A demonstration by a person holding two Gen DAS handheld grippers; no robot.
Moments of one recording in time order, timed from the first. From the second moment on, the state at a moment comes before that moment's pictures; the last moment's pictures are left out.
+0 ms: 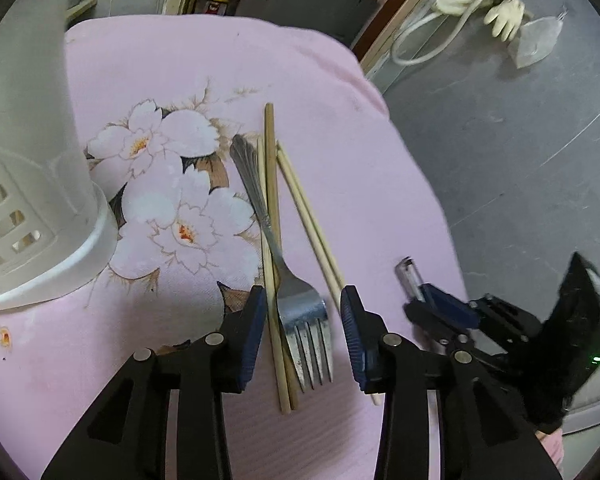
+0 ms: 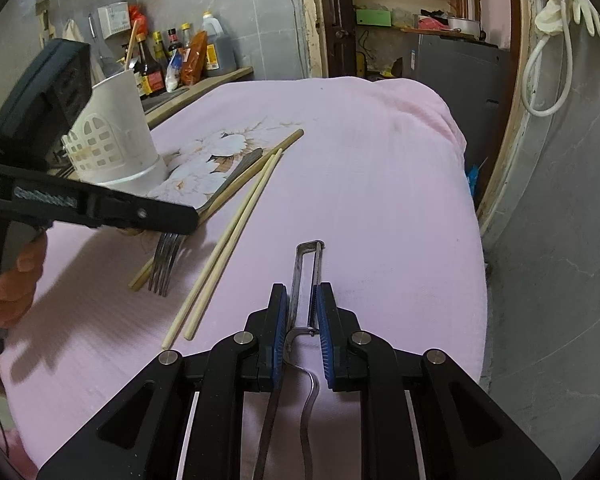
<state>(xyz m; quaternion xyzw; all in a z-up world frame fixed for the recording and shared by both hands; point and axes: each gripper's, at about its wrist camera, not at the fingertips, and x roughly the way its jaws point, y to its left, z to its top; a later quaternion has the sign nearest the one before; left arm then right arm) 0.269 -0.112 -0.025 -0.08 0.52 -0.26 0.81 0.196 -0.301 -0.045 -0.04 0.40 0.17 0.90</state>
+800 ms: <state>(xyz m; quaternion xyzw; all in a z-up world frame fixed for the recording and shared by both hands) 0.213 -0.058 -0.020 -0.07 0.51 -0.23 0.83 0.177 -0.288 -0.046 -0.05 0.41 0.18 0.90</state>
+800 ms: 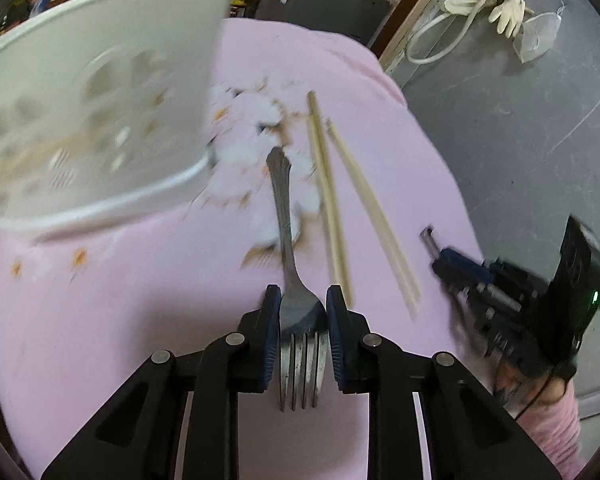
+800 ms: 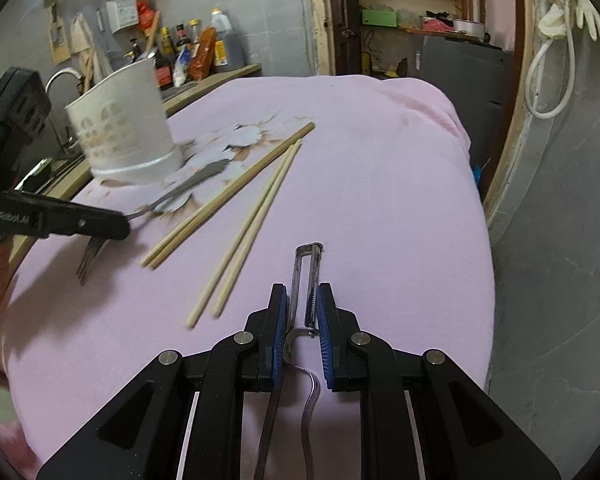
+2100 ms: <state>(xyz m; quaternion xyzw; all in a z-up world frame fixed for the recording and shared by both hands) 0.181 -0.046 -0.012 0.07 0.45 -0.21 0.87 0.163 -0.272 -0.029 -0.05 0.37 0.18 0.91</state>
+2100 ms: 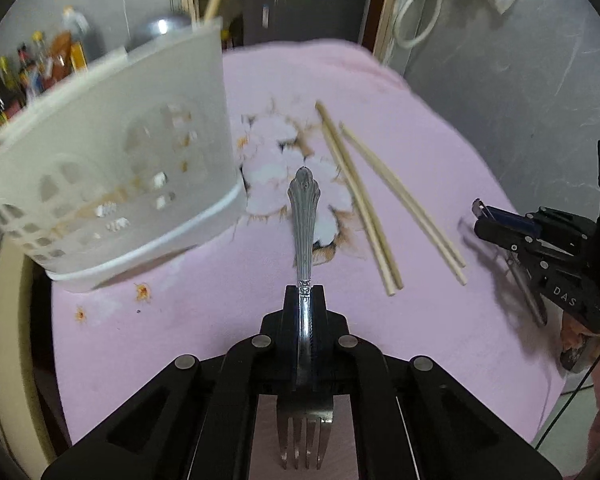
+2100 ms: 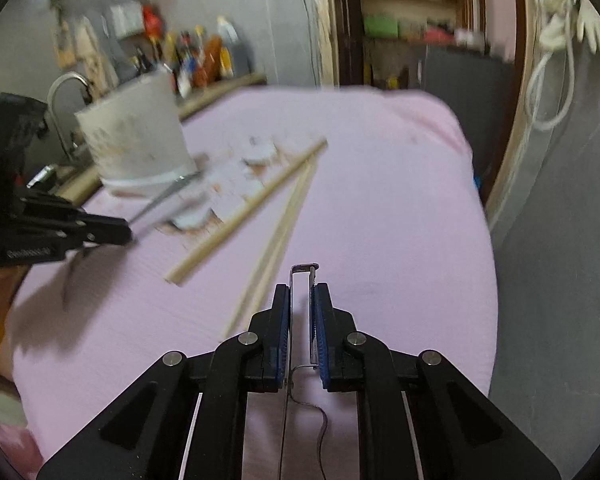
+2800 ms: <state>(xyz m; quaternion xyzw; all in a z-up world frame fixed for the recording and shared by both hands) 0.121 -0.017 0.056 -0.03 0.14 -0.15 0.98 0.120 -0.221 0.053 0.01 0.00 0.22 0.98</state>
